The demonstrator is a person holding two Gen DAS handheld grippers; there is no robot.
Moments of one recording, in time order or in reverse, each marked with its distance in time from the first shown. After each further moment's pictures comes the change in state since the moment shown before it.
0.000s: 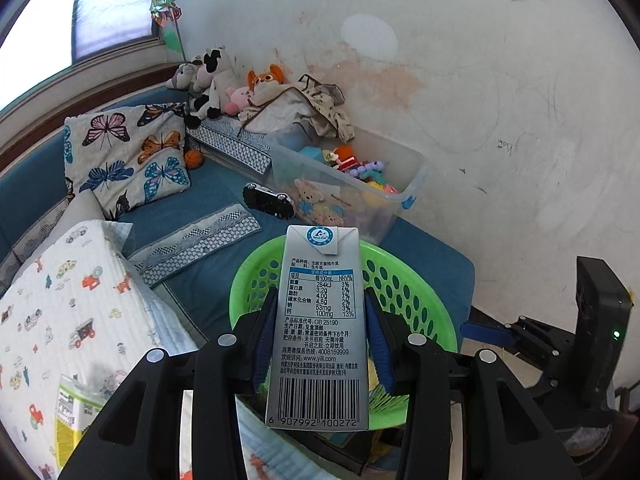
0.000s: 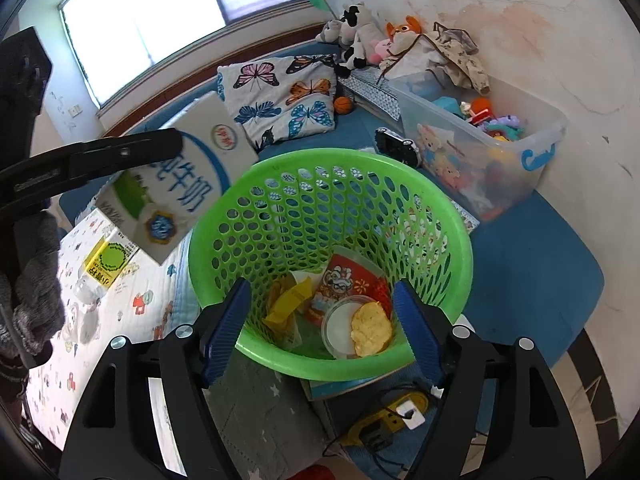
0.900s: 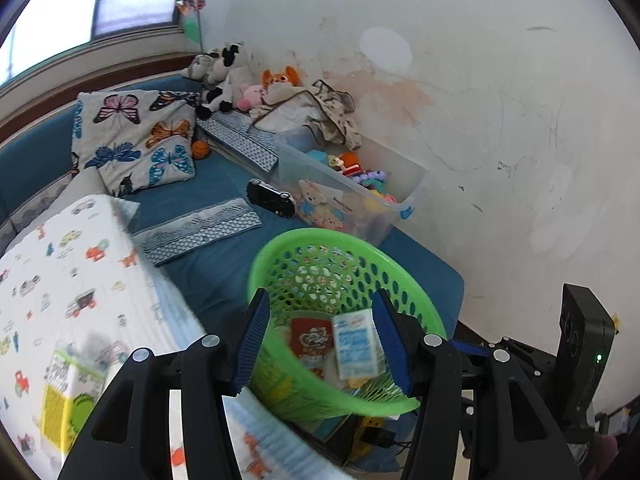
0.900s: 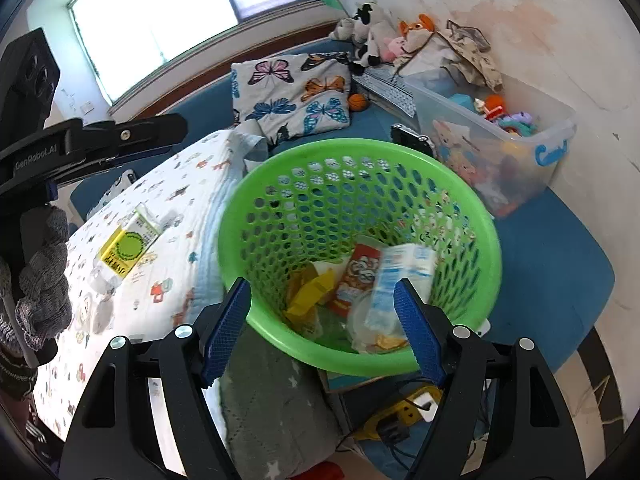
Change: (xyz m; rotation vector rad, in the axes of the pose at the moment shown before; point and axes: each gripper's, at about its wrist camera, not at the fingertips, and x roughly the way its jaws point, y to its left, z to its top) left arm -0.030 0.020 -0.019 -0.110 -0.031 -0.028; right arm -0.003 0.020 -0.010 -0.016 0.004 0.044
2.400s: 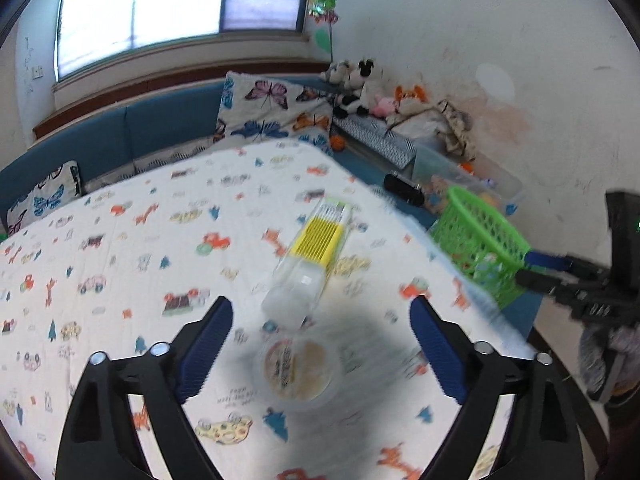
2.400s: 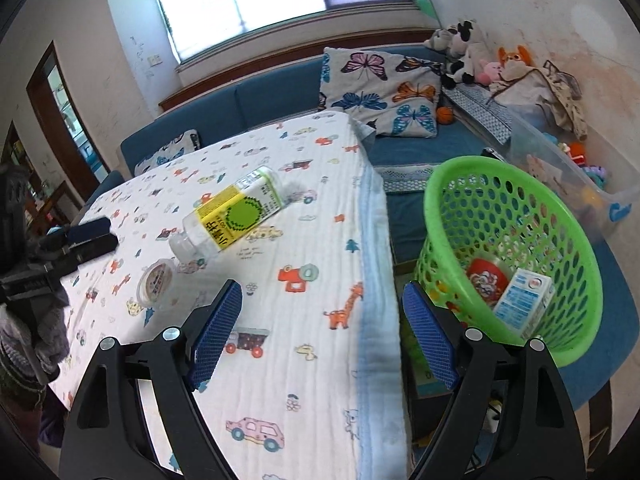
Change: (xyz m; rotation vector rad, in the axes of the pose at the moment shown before) left arm -0.167 0.145 -0.162 -0.148 -0.057 0.336; right arm 0.014 0.152 -0.014 -0.212 0.017 0.141
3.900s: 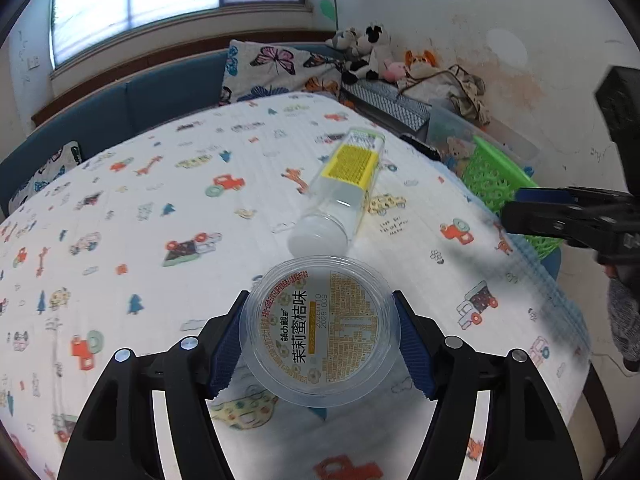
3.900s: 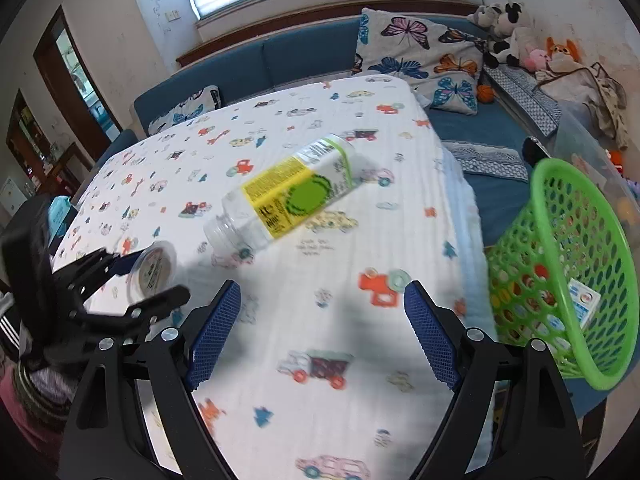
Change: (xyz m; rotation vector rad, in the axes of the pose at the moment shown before) left arm 0.028 0.025 -0.040 0.015 0.079 0.026; right arm 0.063 0.071 0.026 -0.066 0.162 0.046
